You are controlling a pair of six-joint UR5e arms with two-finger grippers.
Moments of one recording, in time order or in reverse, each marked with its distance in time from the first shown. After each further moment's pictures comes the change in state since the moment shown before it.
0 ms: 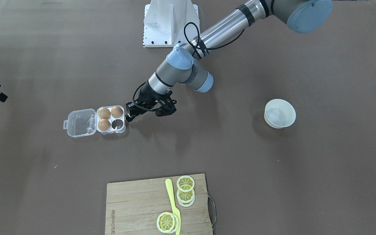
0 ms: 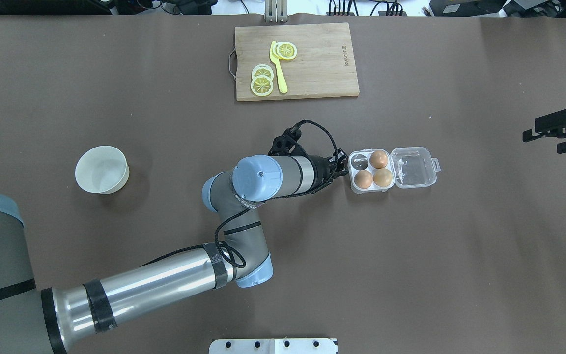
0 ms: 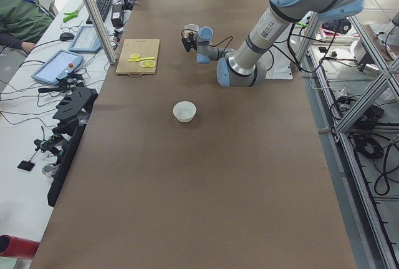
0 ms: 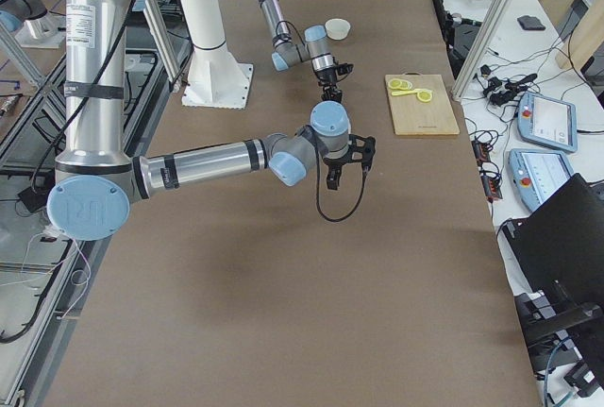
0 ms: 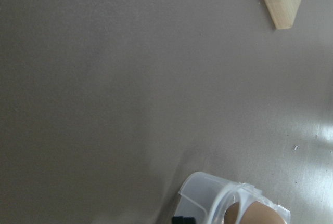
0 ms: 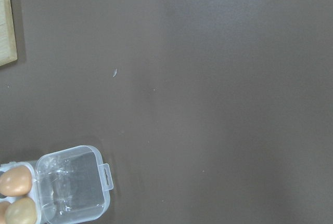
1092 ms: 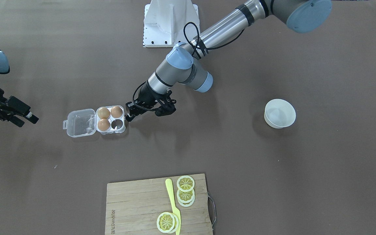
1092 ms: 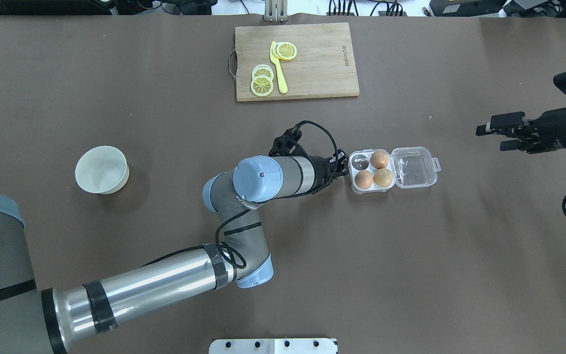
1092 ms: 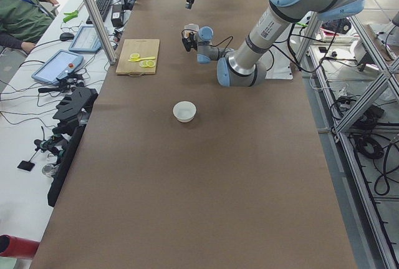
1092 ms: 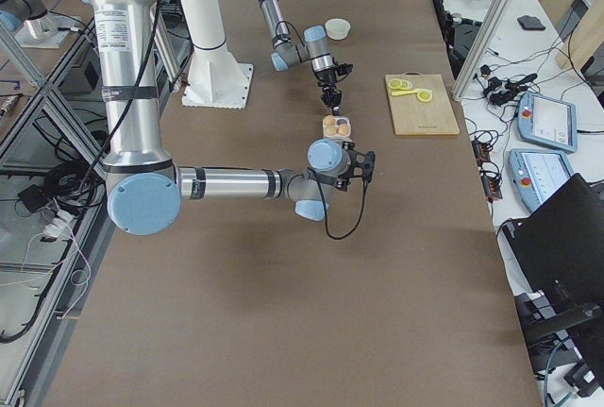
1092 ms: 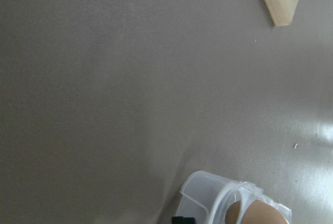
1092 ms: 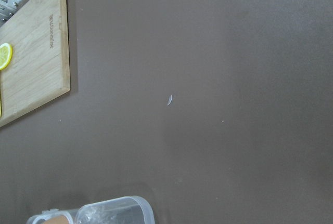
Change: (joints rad) left arm 0.003 0.001 0.001 -0.001 0.004 0.002; right arm -0.189 0.132 -0.396 0.744 -0.201 0.405
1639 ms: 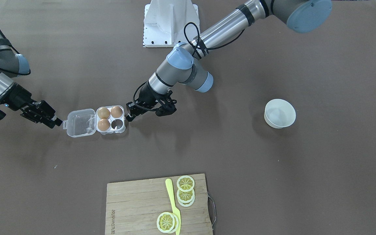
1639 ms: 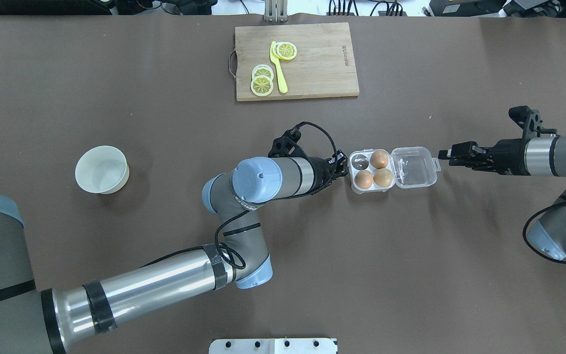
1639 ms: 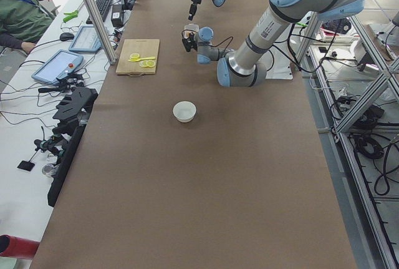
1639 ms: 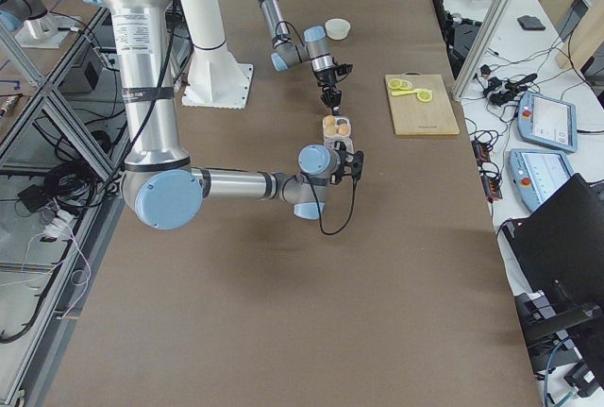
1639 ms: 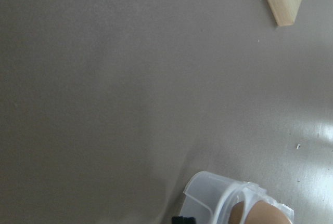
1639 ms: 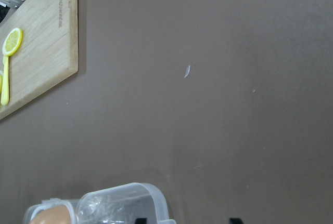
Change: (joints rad) left arm 0.000 0.002 0.000 -0.001 0.000 -0.001; right arm -0.139 0.043 -0.064 0.124 -0.125 0.087
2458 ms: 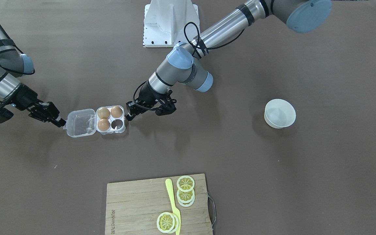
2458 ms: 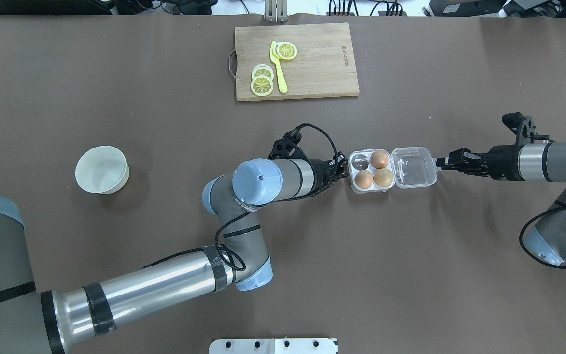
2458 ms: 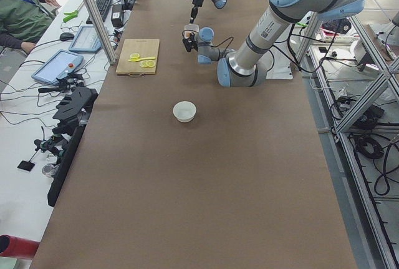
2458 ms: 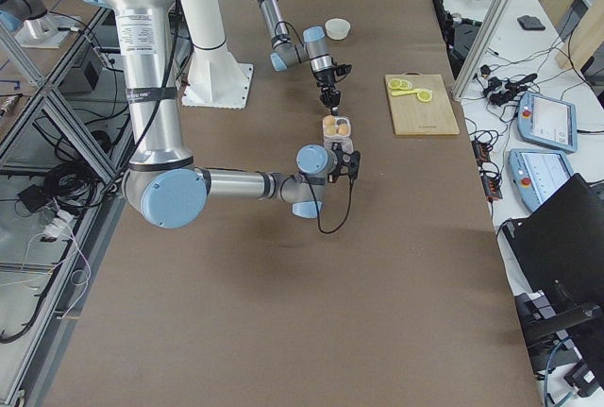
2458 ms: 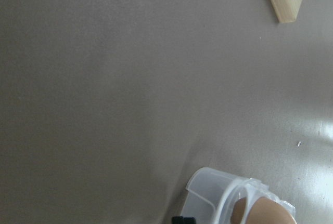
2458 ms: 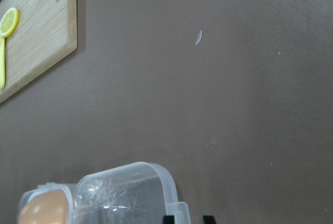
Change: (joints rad) left arm 0.005 0.002 -0.001 -0.004 0.000 0.000; right arm -0.023 -0.002 -0.013 0.008 -0.013 -0.005
